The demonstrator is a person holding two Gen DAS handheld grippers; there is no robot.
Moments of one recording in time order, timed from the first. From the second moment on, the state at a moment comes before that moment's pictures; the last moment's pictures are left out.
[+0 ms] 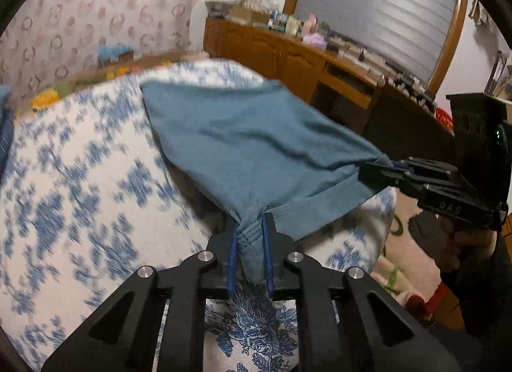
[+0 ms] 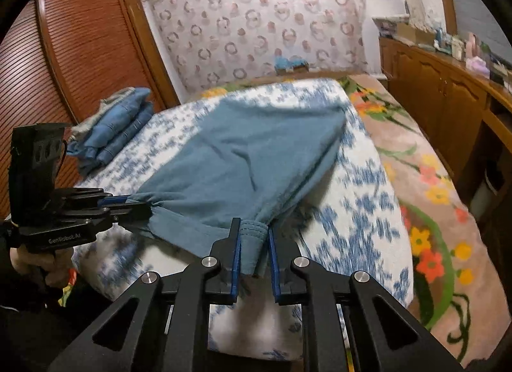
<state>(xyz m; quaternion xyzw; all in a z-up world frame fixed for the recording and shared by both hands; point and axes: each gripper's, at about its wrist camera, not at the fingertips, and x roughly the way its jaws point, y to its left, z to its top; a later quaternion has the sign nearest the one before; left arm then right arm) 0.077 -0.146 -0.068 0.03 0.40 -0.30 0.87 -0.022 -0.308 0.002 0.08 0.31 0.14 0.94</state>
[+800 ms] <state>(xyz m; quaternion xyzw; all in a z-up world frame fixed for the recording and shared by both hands) 0.110 -0.055 0.104 0.02 0.22 -0.21 0.95 0.019 -0.260 0.173 0.03 0.16 0.25 0.95</state>
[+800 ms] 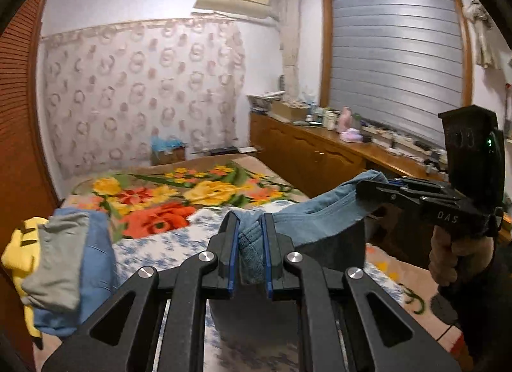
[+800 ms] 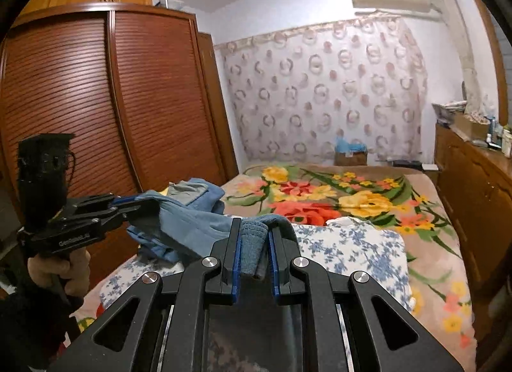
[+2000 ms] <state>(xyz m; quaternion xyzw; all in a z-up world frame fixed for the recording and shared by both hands) 0.076 -0.032 0.011 0.02 0.31 -0.17 0.94 0.075 -0.214 0.066 -0.01 0.26 0.28 0.92</state>
